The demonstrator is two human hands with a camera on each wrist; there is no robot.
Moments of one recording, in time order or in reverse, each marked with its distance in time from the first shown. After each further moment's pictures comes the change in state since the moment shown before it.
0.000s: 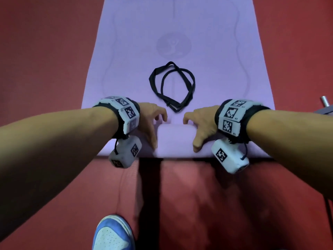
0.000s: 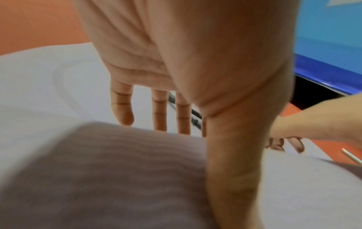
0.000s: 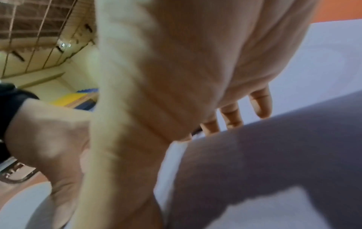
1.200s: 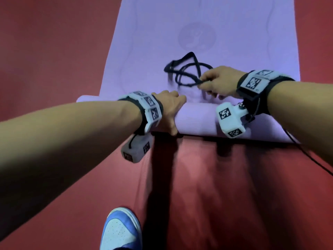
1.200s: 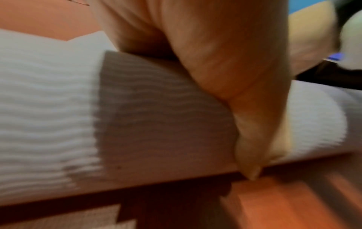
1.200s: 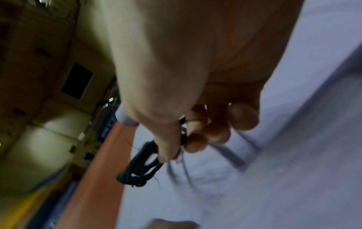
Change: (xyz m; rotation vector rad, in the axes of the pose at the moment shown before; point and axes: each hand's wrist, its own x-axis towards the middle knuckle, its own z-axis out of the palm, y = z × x) left_hand 0.007 -0.006 0.002 0.241 0.234 -0.015; right_hand 0.053 0.026 -0.058 0.782 0.346 -0.022
